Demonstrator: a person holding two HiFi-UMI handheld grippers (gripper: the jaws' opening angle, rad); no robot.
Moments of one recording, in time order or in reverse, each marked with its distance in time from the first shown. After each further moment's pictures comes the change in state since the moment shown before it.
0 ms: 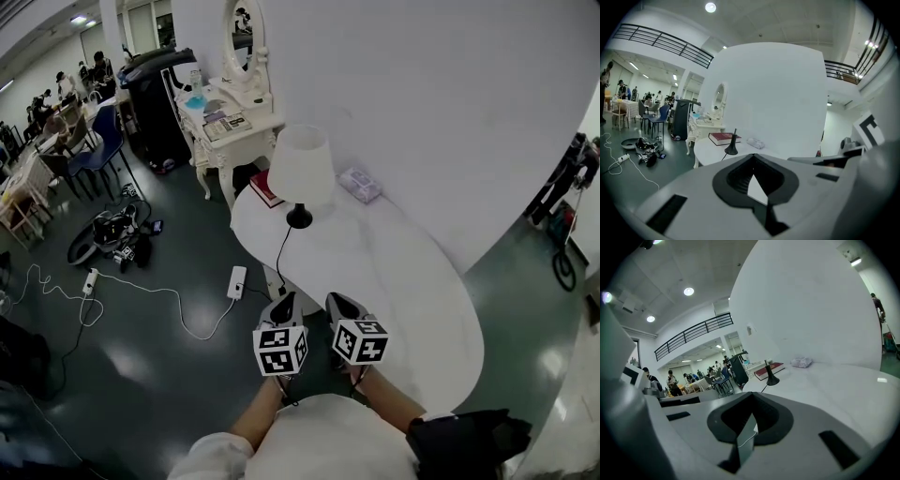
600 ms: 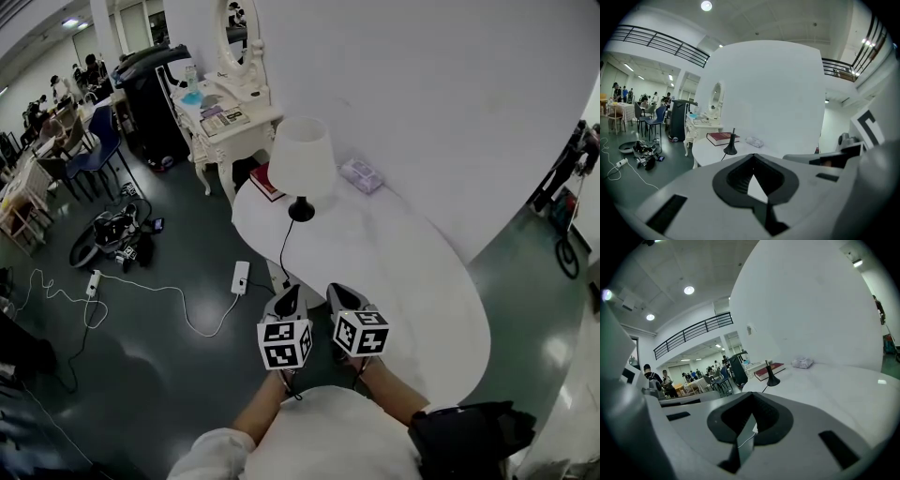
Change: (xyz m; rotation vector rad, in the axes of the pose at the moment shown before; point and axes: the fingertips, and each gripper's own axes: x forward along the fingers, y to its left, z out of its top) left arm 0.007 0.003 -0.001 0.033 0.019 -0.027; right arm 0.013 0.006 0.001 -0.010 -0.001 -0.012
